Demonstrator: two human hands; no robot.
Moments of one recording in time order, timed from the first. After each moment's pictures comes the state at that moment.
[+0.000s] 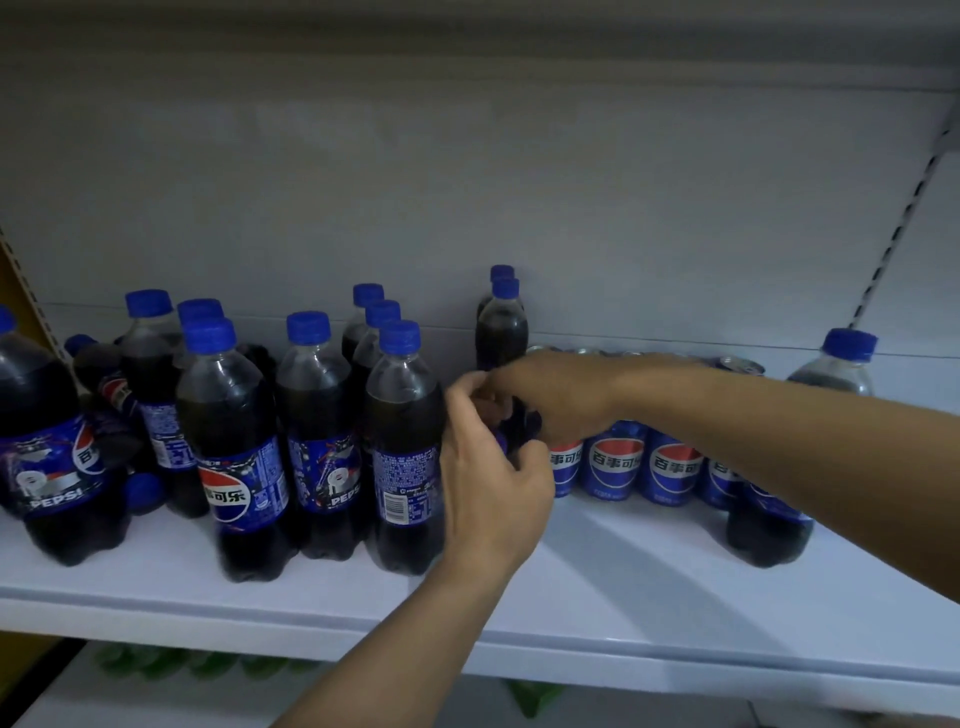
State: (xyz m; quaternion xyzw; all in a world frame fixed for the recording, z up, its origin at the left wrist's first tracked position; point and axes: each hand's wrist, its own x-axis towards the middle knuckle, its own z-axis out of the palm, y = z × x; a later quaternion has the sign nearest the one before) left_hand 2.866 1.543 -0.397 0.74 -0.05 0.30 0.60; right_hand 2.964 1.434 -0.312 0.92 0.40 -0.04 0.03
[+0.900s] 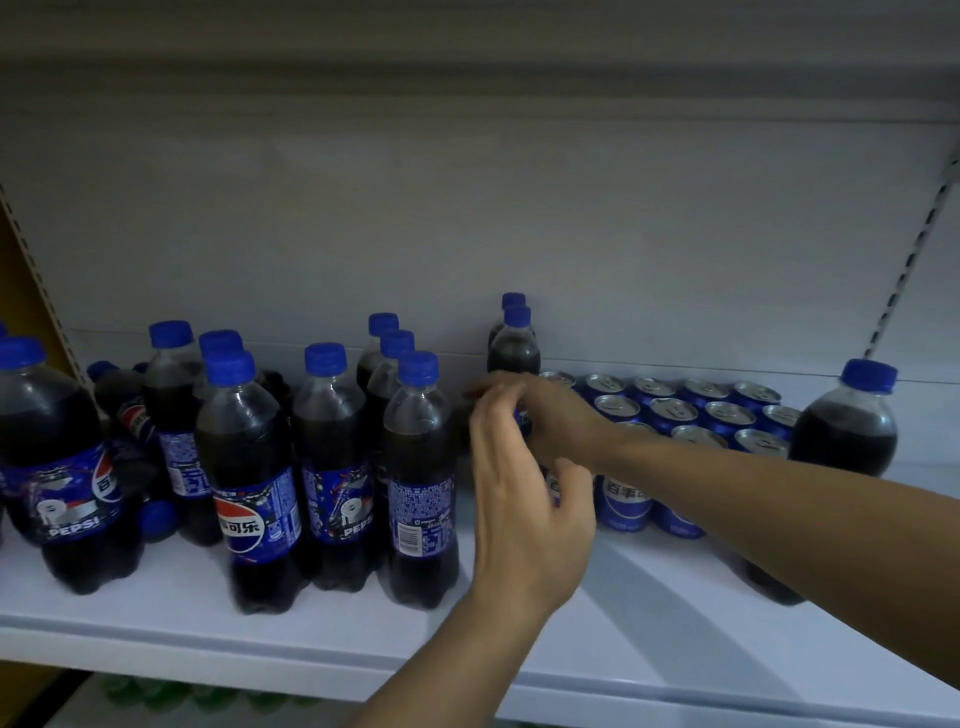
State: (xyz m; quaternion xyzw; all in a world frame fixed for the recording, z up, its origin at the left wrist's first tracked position) left_hand 2.863 1.531 -0.389 0.74 -0.13 0.33 0.57; right_hand 2.979 1.442 -0.351 0.88 0.37 0.11 -0.26
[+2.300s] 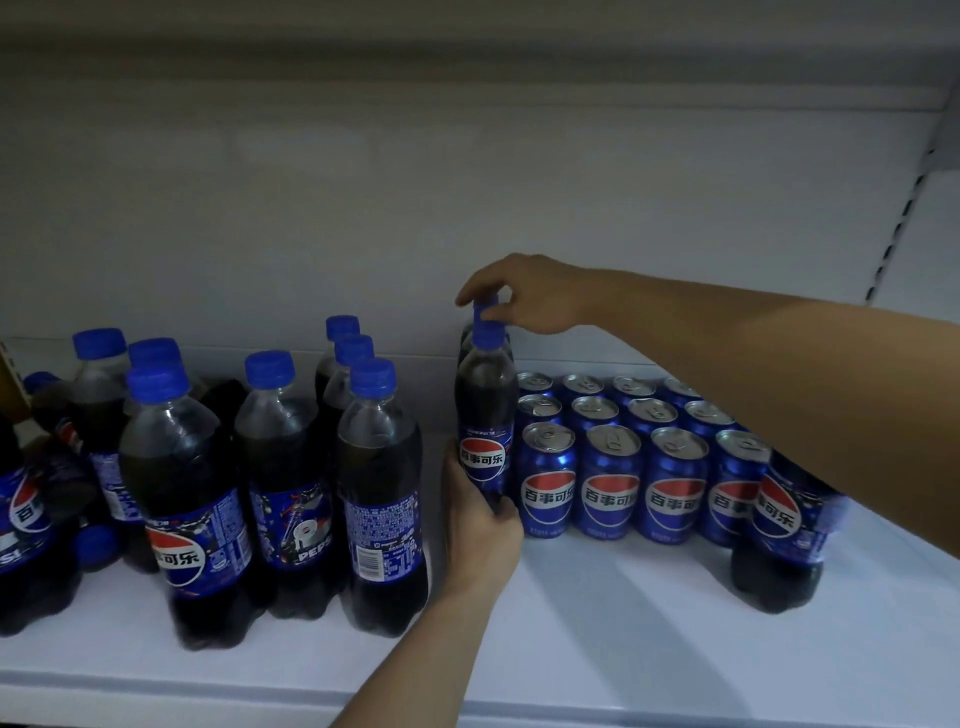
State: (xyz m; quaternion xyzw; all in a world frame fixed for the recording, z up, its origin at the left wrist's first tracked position) left_hand 2.944 1.533 -0.468 0.75 0.04 0.14 0.64; right_hand 3.049 1.434 -0.237 0.94 0.32 0.05 -0.08
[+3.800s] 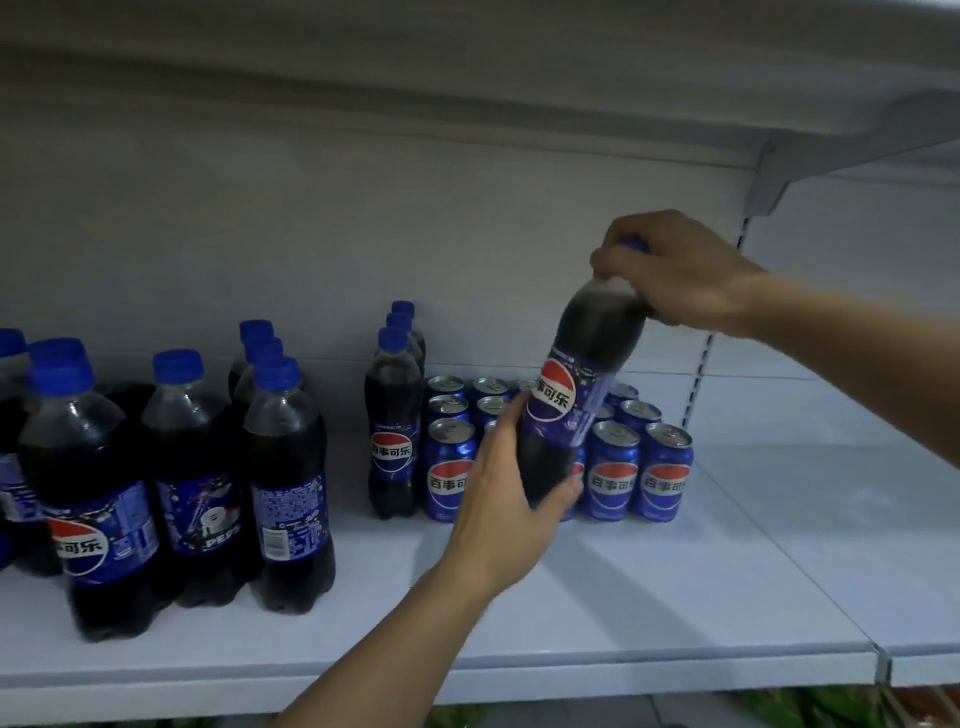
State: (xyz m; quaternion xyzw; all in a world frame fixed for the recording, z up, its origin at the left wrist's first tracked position) left_hand 2.863 1.454 -0.391 0.77 -0.24 0.13 0.57; right_hand 2.881 1.283 -0.187 0.94 0.12 0.22 -0.21
